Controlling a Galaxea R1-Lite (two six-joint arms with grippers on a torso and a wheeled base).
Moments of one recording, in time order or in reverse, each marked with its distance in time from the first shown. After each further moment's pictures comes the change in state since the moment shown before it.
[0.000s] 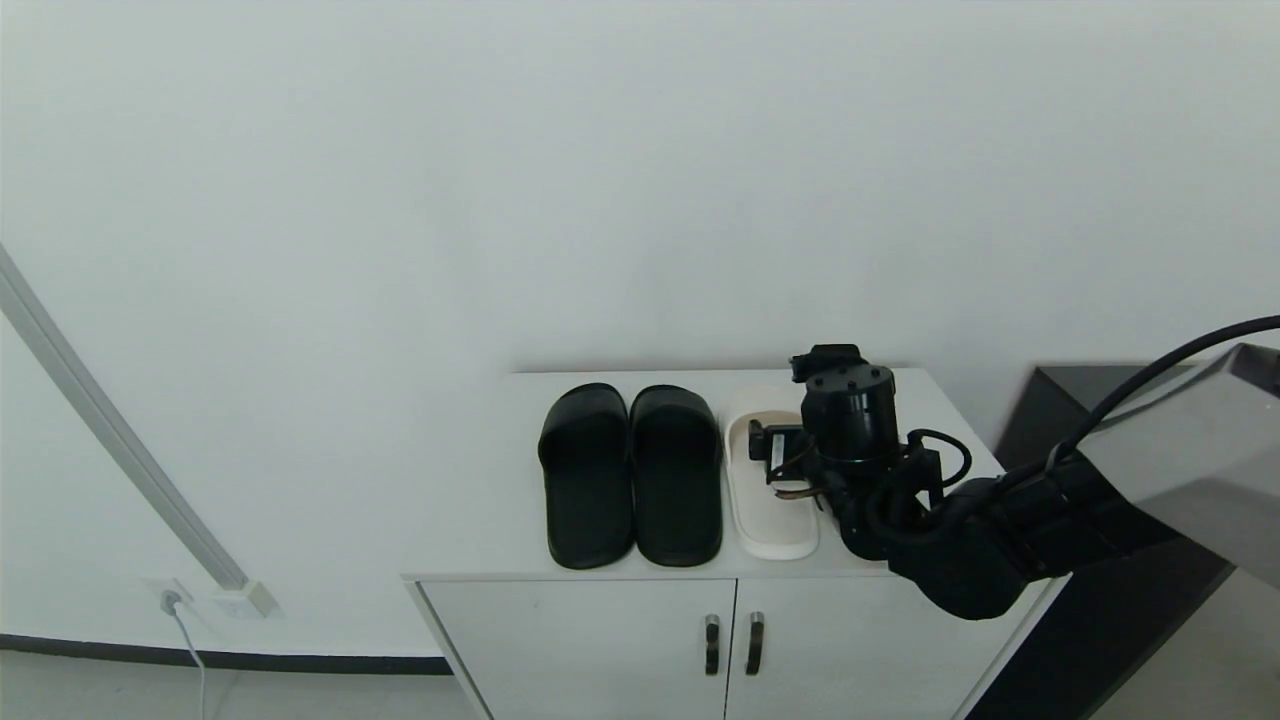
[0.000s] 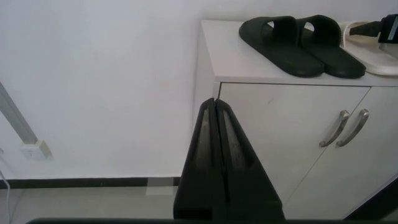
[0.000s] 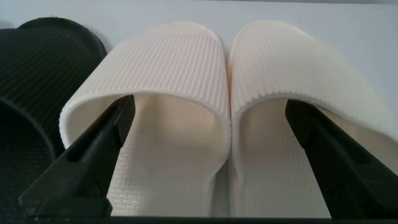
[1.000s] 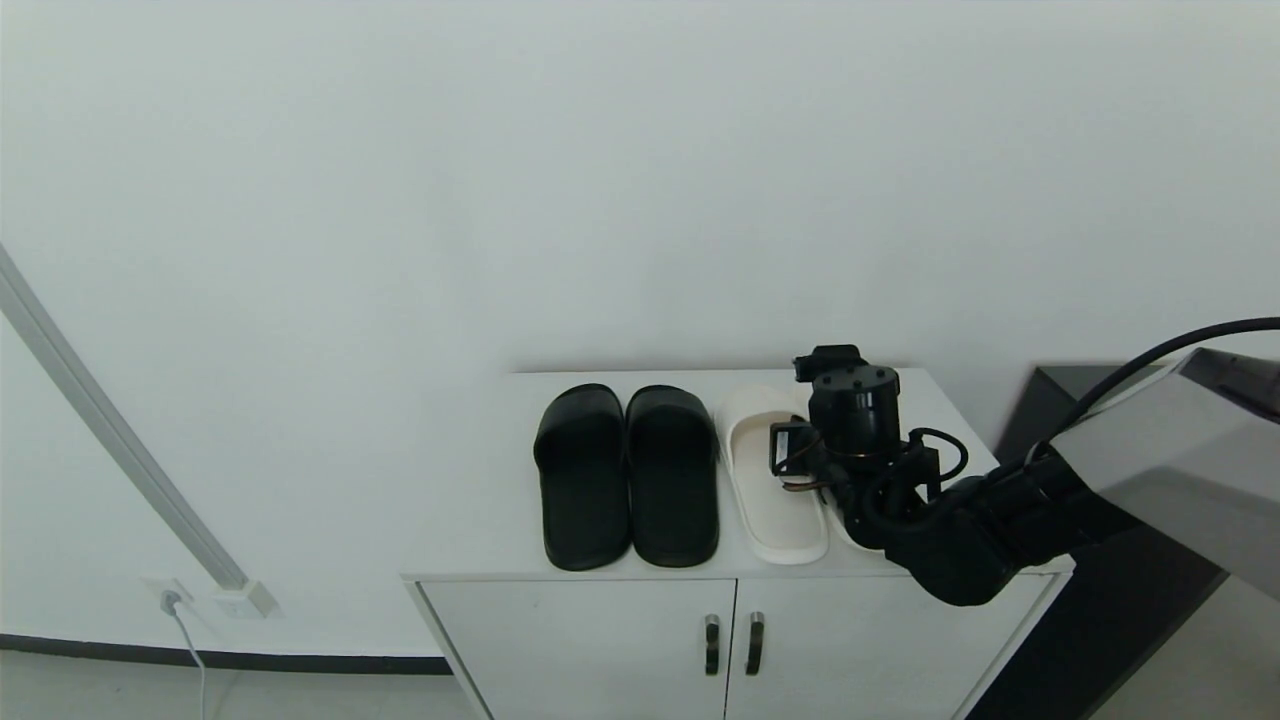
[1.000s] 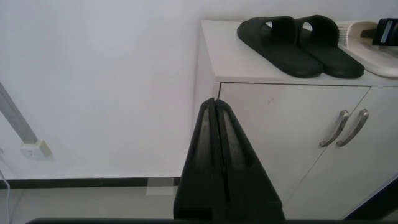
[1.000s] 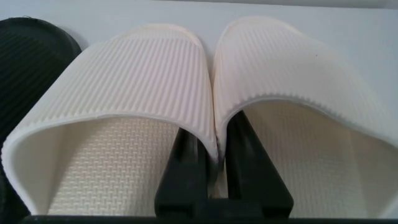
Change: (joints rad) left arm 0.000 0.000 0.000 0.000 0.000 0.000; right arm -0.040 0.044 -0.018 -0.044 0.049 -0.030
